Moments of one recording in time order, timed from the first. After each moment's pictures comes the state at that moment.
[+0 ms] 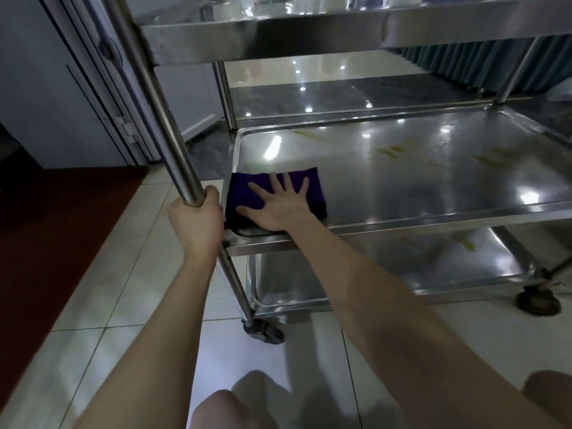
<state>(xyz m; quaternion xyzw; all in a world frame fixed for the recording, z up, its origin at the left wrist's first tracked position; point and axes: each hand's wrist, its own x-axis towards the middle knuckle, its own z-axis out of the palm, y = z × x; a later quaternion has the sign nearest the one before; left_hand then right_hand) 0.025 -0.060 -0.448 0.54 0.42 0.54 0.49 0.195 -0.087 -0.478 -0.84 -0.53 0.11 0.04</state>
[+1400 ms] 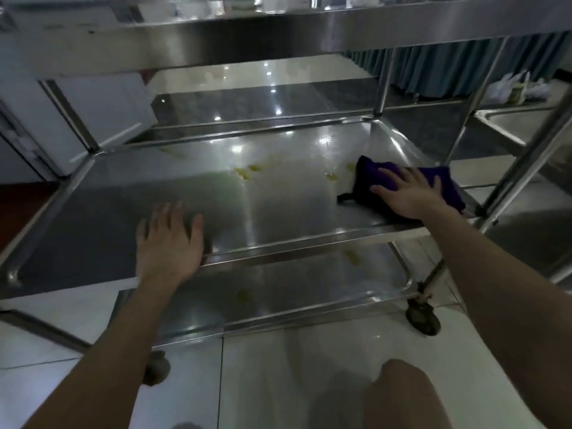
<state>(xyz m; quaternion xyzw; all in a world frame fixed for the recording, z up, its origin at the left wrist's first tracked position) 0.274 -0.201 -0.502 0.87 0.46 0.18 0.05 0.690 -0.480 -0.470 -0.95 -0.30 0.11 0.05</state>
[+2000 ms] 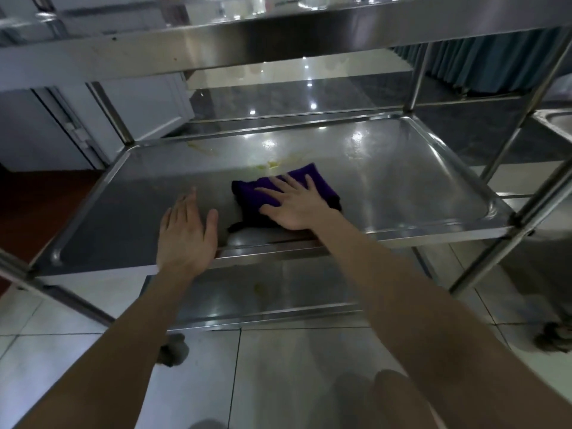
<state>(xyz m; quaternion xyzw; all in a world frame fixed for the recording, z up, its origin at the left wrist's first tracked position) 0.268 -0.200 -0.496 0.87 0.44 0.22 0.05 0.525 -0.291 -0.473 -0.78 -0.62 0.12 0.05</state>
